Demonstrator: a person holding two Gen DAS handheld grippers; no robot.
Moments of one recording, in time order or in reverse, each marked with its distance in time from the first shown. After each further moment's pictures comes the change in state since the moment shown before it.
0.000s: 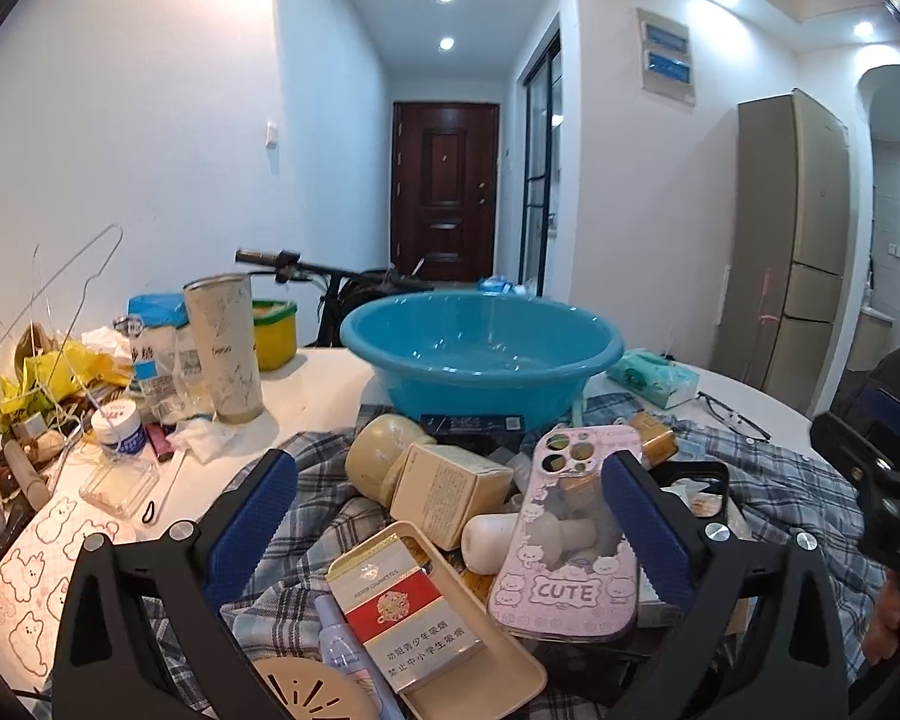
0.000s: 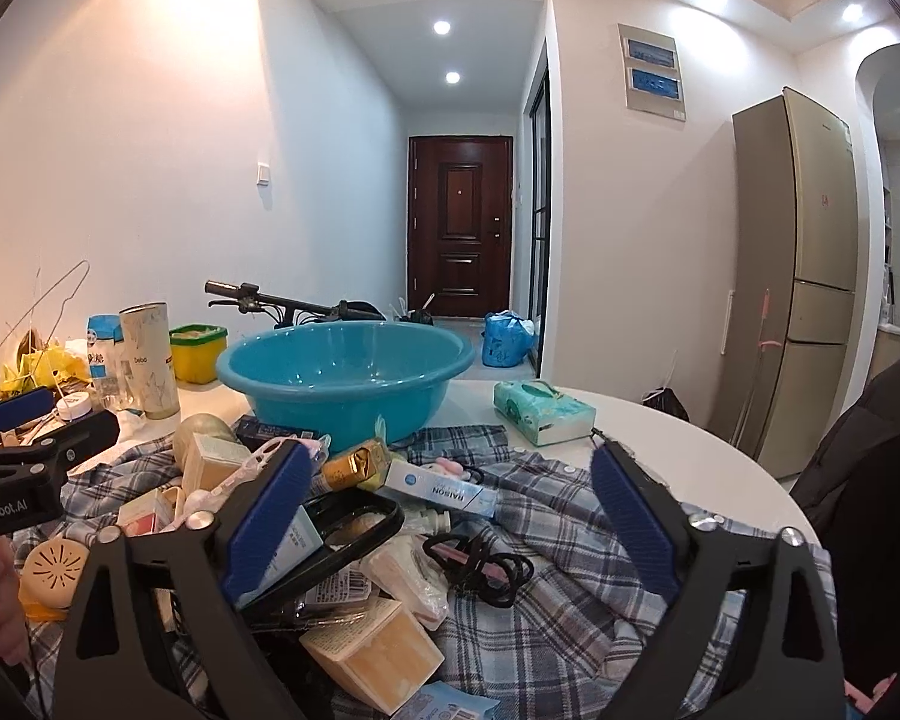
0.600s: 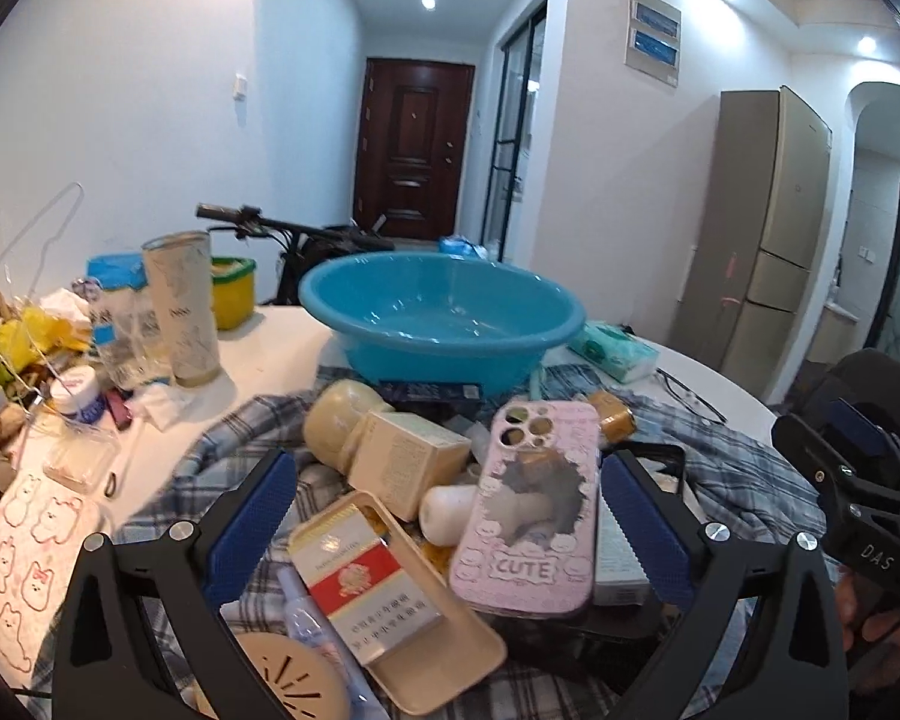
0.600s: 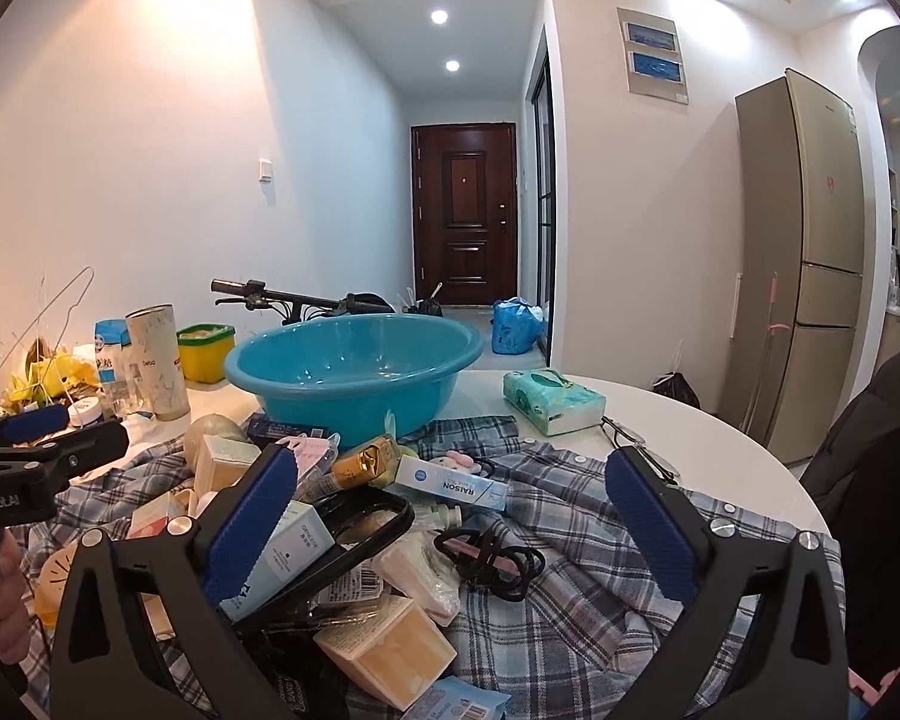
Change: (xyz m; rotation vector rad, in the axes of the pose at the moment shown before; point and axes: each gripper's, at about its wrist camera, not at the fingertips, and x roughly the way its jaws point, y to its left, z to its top) left arm 0.003 0.001 0.006 -0.028 0.118 -0.125; right arm 0.002 -0.006 0.002 0.036 0.038 0.025
